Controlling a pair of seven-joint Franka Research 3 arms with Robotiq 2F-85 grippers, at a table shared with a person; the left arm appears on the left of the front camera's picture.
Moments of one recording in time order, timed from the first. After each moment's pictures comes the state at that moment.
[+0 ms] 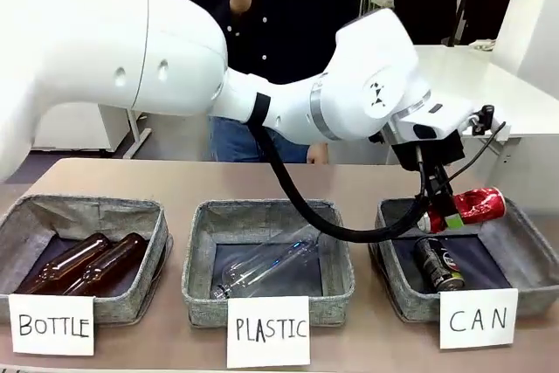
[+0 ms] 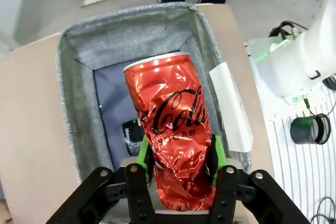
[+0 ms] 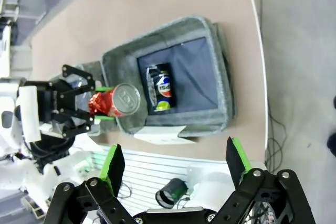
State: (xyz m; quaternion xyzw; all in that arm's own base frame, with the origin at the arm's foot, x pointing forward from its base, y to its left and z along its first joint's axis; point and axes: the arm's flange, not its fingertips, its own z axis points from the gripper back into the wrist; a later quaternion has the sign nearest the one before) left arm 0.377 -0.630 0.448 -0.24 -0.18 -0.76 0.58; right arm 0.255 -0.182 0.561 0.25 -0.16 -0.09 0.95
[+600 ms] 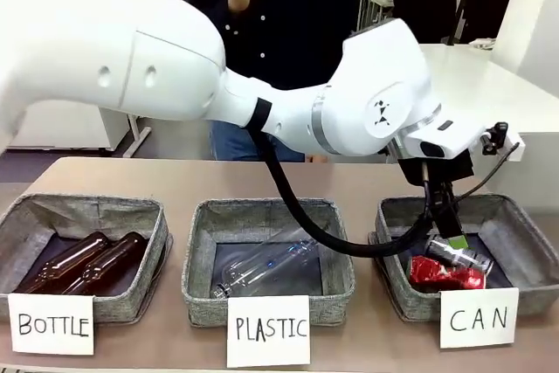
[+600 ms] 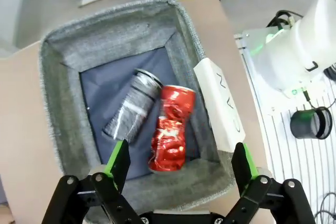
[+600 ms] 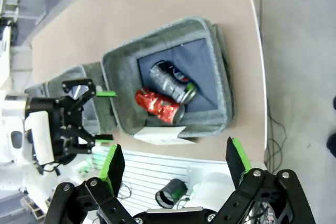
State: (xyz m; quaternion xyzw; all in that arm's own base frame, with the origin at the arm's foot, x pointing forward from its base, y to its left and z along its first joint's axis) left arm 0.347 -0.628 0.445 -0.22 -0.18 -0.78 0.56; right arm 0.255 -0.183 0.563 0.25 -0.16 -0.09 0.95
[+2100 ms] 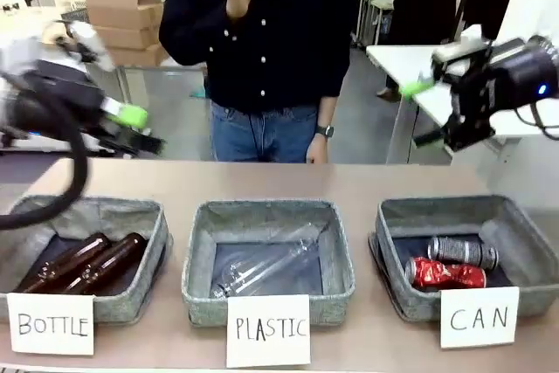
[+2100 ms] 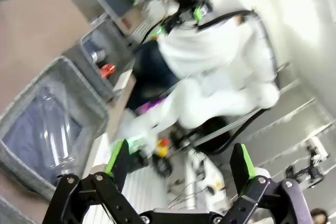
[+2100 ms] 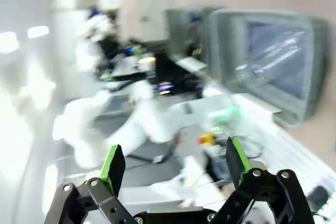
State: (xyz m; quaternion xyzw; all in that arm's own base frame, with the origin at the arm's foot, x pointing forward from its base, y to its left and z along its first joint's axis) left arm 0.339 -0.079 0.493 -0.67 -0.18 -0.29 0.67; right arm 0.339 0.071 0.554 0.59 0.01 0.02 0.81
